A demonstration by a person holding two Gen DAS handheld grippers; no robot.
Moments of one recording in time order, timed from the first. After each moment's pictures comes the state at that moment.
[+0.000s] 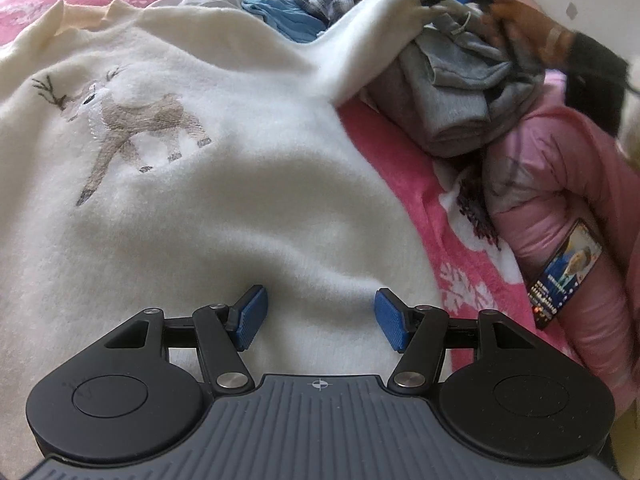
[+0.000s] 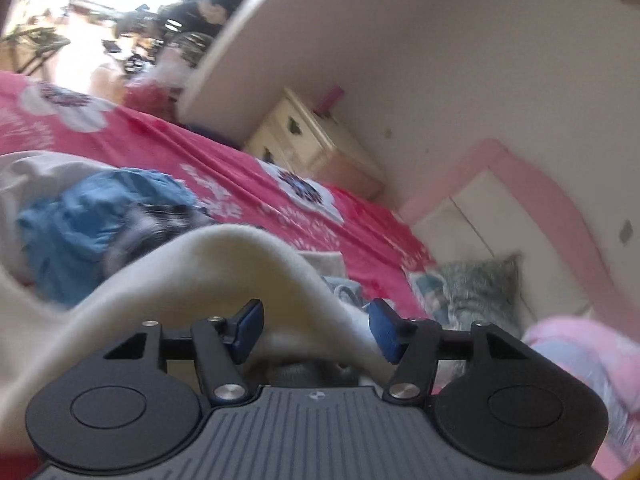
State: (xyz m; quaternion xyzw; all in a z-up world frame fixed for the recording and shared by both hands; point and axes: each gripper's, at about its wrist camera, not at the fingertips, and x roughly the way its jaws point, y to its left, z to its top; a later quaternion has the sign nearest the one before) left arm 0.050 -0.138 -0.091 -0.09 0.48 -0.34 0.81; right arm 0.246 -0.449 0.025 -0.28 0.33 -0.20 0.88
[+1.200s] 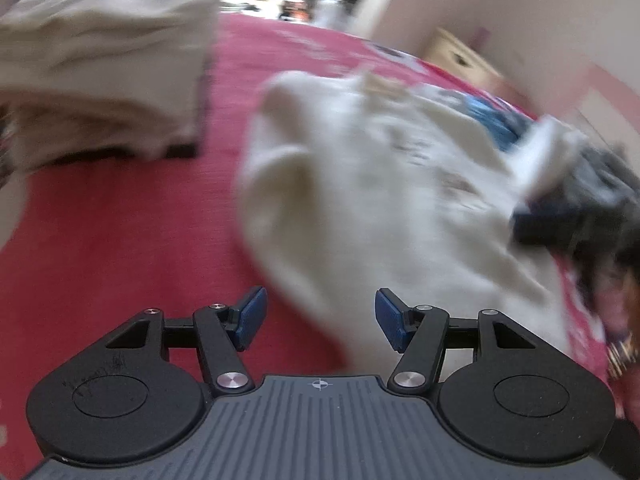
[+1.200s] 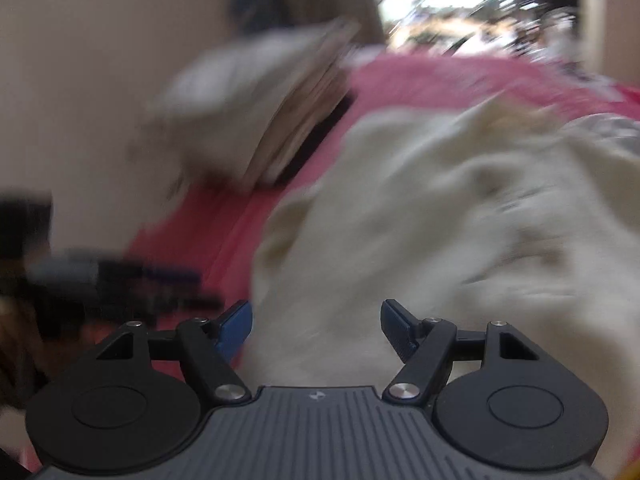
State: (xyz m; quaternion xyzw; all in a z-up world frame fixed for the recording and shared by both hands) left arm -0.019 0.108 -0.057 -0.16 0.45 -0.07 0.88; right arm 0.048 -0.106 -0.030 -0.05 0.47 0.35 0.80
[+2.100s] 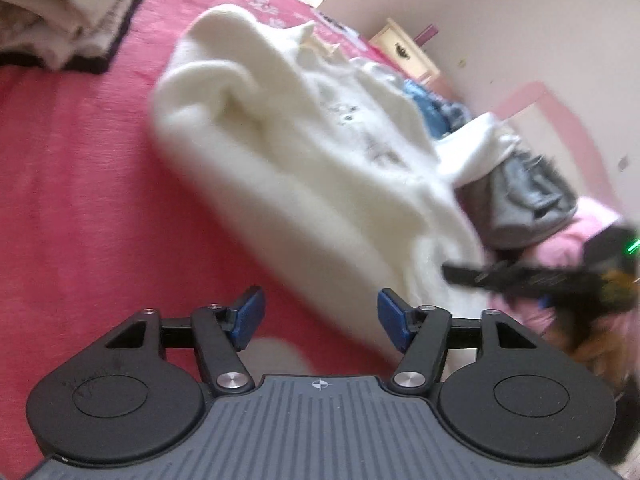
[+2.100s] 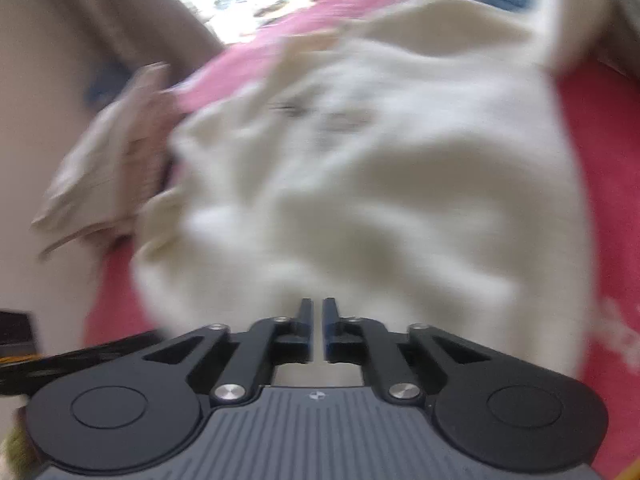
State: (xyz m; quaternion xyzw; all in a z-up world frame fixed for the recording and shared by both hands) left arm -0.009 0.074 -0.101 -0.27 0.45 -0.22 0.82; right arm 0.021 -0.264 -0.079 0.18 0.51 0.15 0.83
